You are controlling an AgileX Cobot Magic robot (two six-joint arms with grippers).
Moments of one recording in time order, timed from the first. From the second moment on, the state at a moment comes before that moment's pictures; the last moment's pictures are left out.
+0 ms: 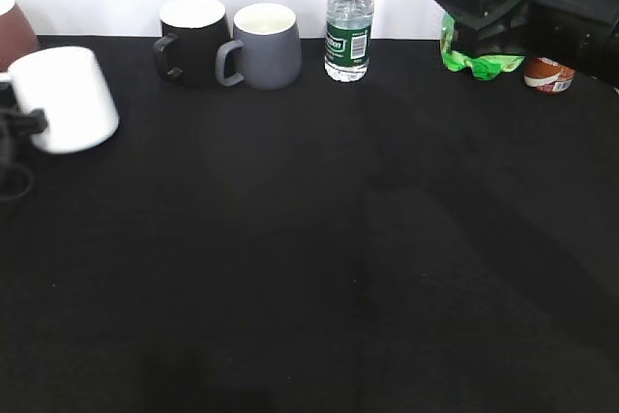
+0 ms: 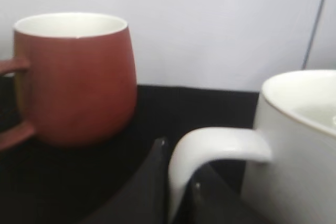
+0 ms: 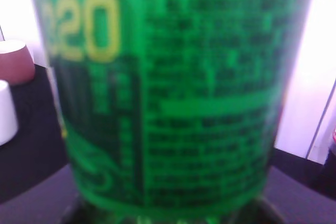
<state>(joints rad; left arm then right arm) 0.08 2.05 -0.69 0.10 -1.19 -0.13 0.42 1.37 -0.65 -0.24 -0.58 0.18</state>
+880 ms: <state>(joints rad) 0.08 2.34 -1.14 0.14 -1.22 -0.08 0.42 1.37 -0.65 -0.29 -0.58 0.18</state>
